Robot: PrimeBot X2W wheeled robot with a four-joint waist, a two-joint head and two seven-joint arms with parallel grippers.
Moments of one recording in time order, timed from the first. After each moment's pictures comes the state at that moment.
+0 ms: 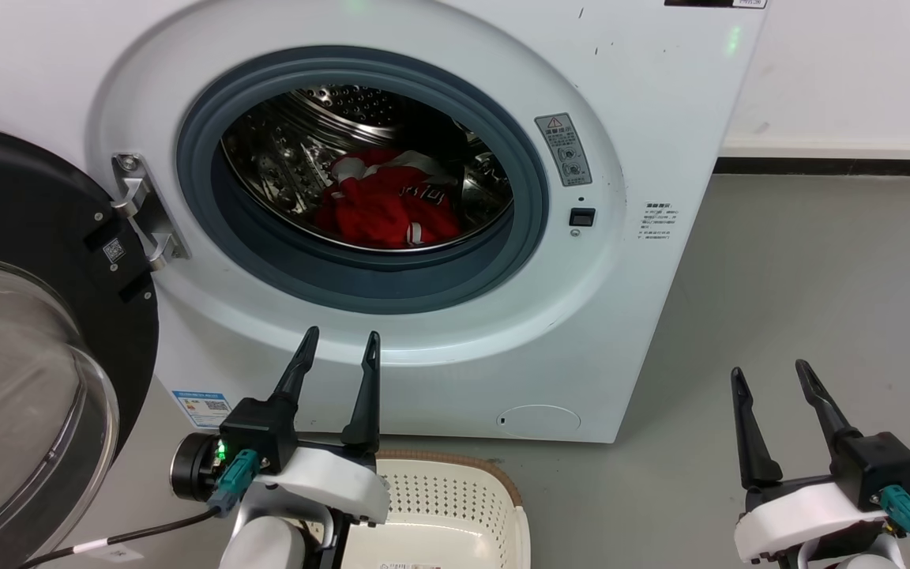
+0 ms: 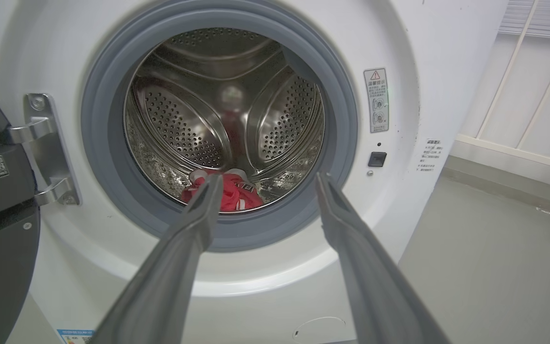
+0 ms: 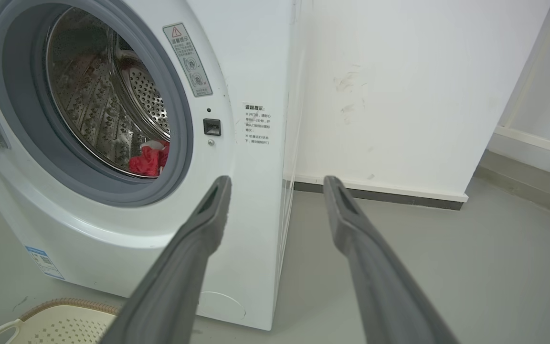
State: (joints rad) left arm -0.17 0.05 -0.20 0.24 -0.20 -0.04 -0.26; right arm -0.03 -0.05 -0.04 0.18 -0.02 0.13 -0.26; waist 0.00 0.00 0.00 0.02
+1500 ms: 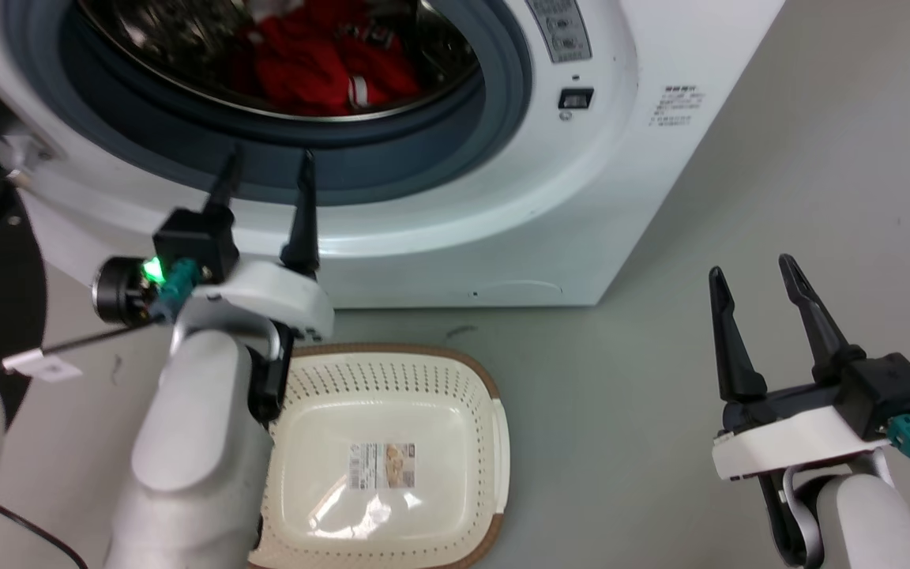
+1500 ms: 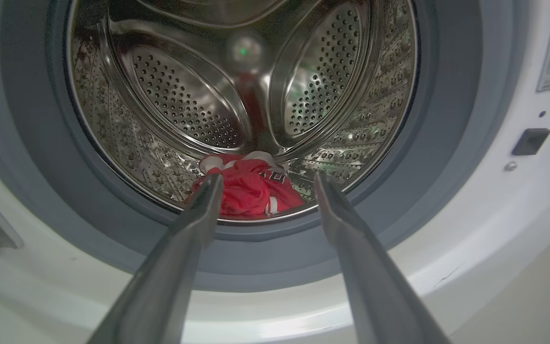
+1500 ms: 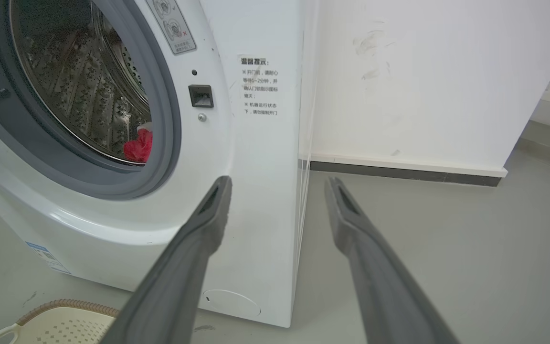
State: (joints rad) left arm -0.58 0.08 -0.08 0.49 -0.11 -0.03 -0.26; right arm -0.17 -0.05 0.03 0.08 0.04 0.13 -0.25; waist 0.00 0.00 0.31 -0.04
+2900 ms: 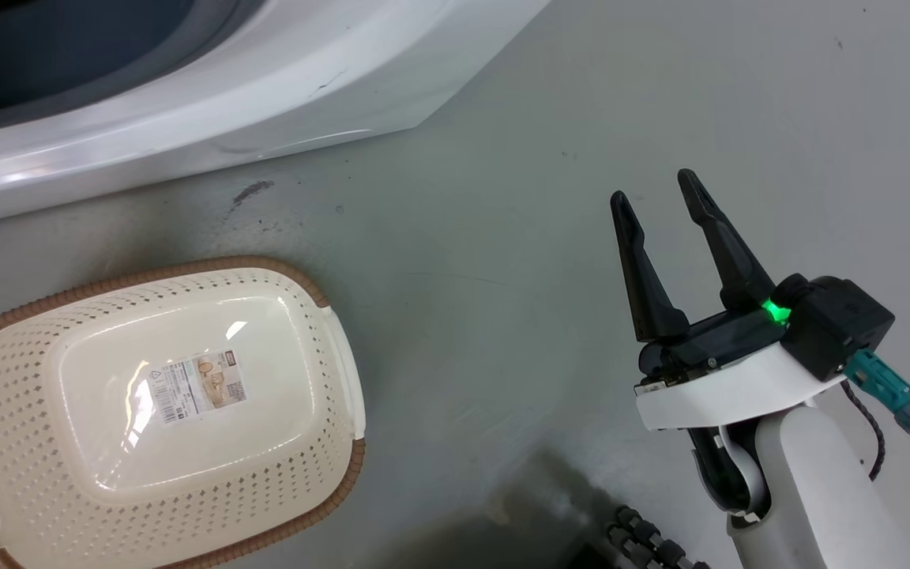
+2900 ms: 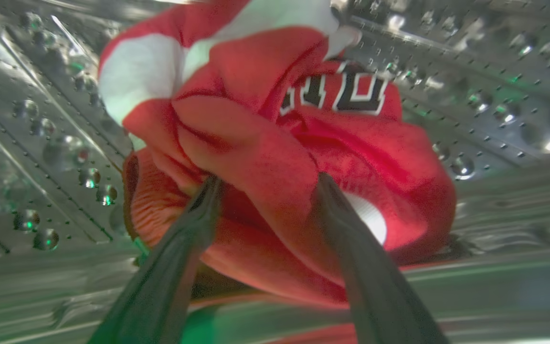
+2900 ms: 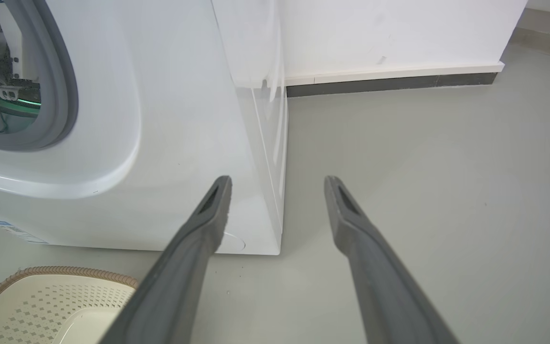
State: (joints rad) left arm -1.51 0.45 -0.10 1.21 -0.03 -0.10 0.24; right arm -0.34 -0.05 0.25 0.07 0.25 0.13 -0.26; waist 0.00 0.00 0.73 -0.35
